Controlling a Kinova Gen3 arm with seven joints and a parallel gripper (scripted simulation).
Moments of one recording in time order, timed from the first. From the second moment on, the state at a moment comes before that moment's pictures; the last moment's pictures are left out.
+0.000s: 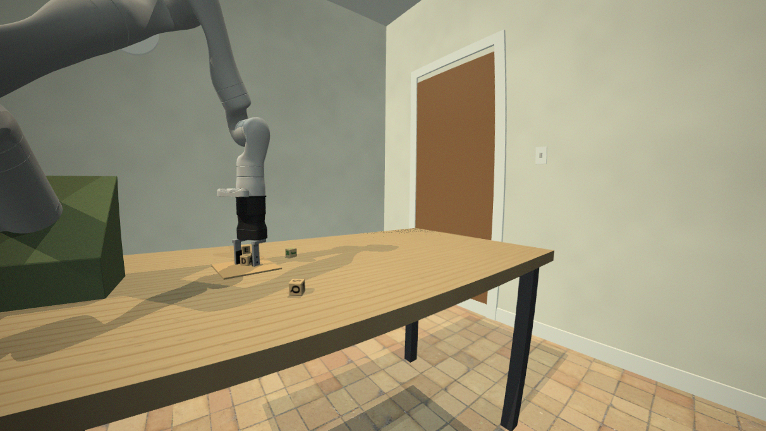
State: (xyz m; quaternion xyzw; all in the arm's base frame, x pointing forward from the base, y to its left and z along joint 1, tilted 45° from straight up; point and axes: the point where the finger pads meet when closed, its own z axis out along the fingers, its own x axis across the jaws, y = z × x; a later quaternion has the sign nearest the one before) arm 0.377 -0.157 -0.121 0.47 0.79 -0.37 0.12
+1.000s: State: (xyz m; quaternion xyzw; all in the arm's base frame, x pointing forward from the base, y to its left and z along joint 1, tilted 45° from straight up) arm 0.377 -0.157 -0.121 0.47 0.79 -0.37 0.12
